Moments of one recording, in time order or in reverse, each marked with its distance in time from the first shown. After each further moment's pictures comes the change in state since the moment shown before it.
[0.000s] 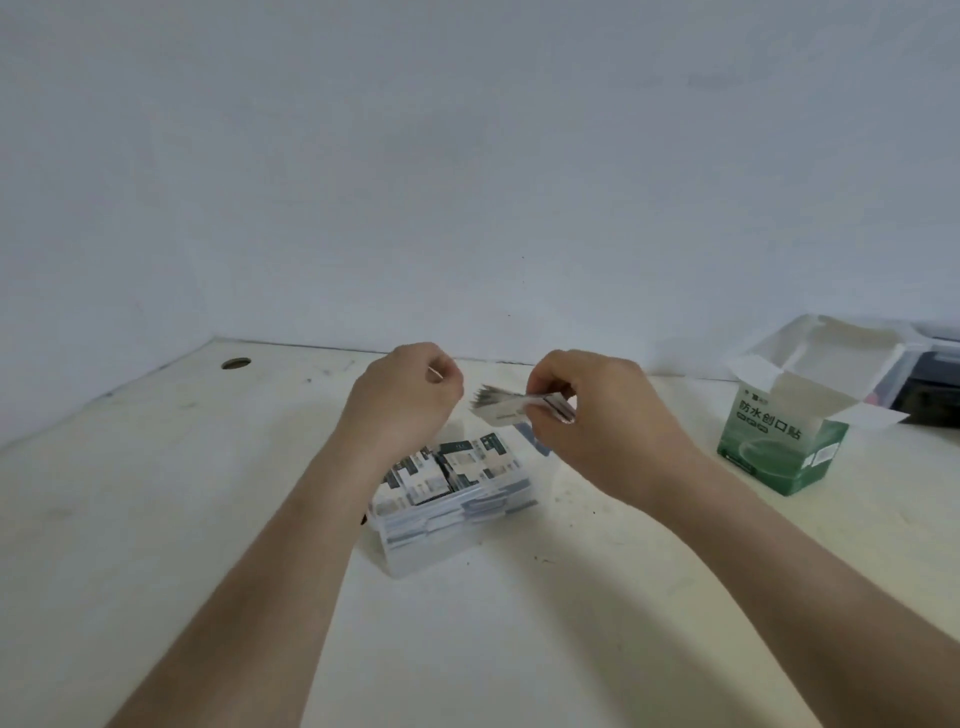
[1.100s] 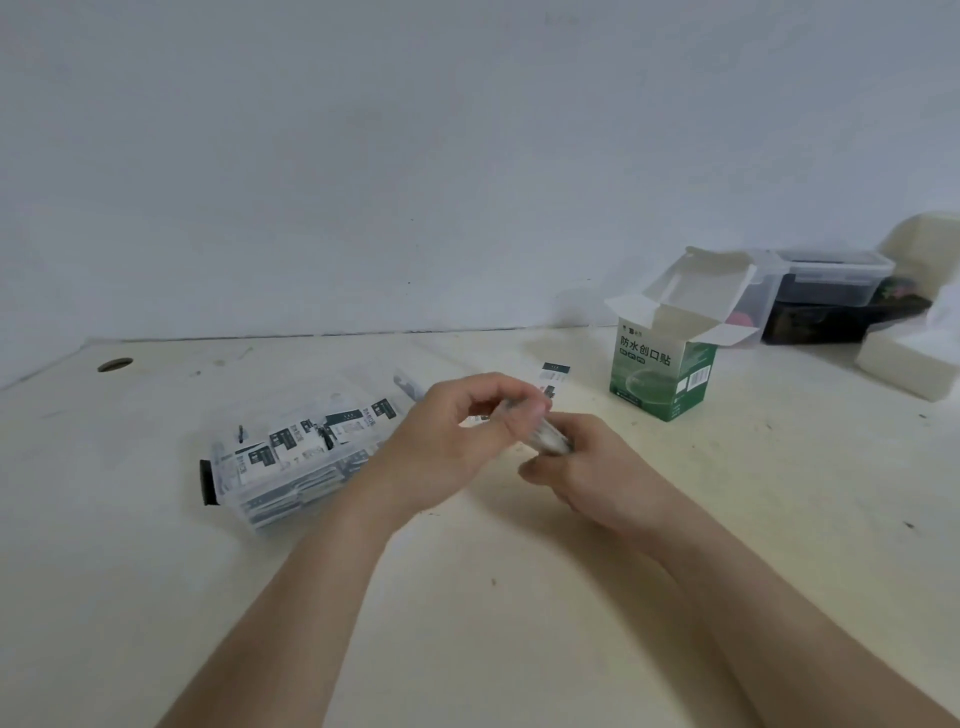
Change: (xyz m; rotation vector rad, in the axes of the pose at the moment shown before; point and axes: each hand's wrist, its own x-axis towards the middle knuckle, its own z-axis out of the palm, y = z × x) left_hand -0.057 0.053 0.104 -0.578 -0.440 0.324; right_hand -0.090 0.082 0.002 0.610 -0.152 0.522
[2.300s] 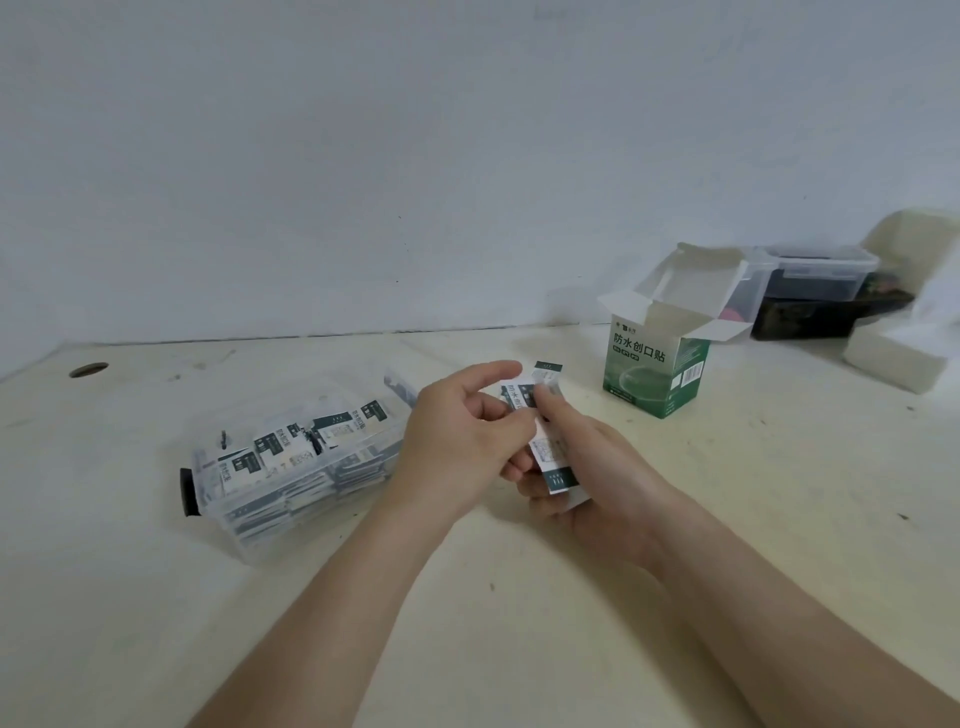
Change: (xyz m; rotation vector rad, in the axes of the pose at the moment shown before) left_hand 0.004 0.009 0.020 -0.143 0.293 -0.185; right_hand -0.001 -0.010 0.010 0.678 -0.063 0.226
